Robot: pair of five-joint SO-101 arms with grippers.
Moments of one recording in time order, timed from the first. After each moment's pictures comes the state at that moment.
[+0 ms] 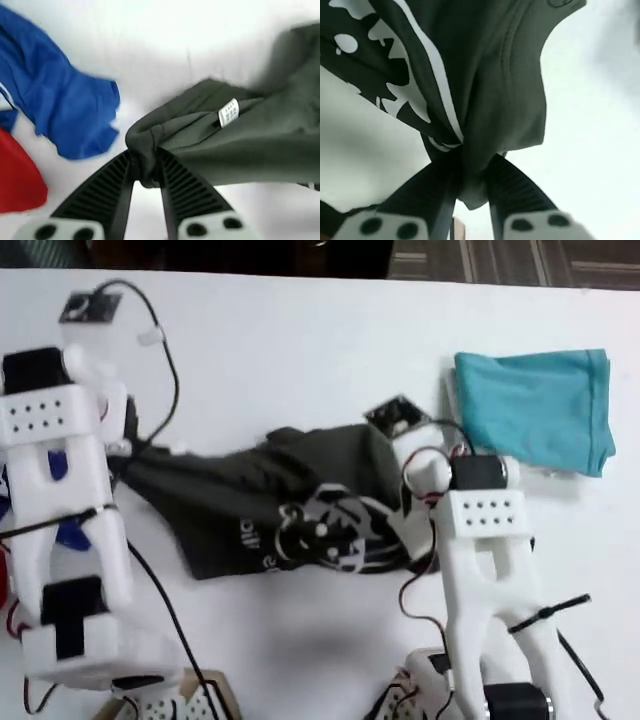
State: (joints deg) left arm -20.0 -2.0 -10.0 101.4 -9.5; right arm -7.7 -27.8 35.0 86.9 29.9
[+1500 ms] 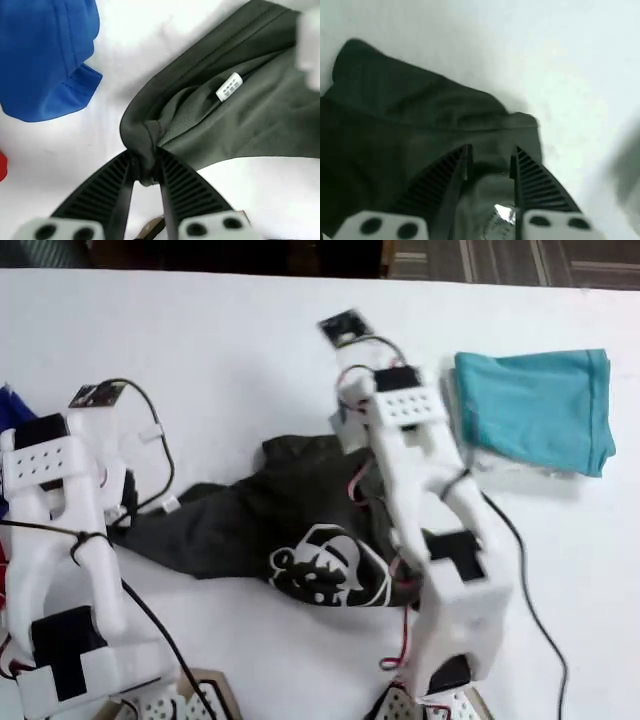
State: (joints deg) left arm -26.7 -8.4 21.0 89.2 -14.4; right arm -17.8 25.5 -13.8 73.4 16.3
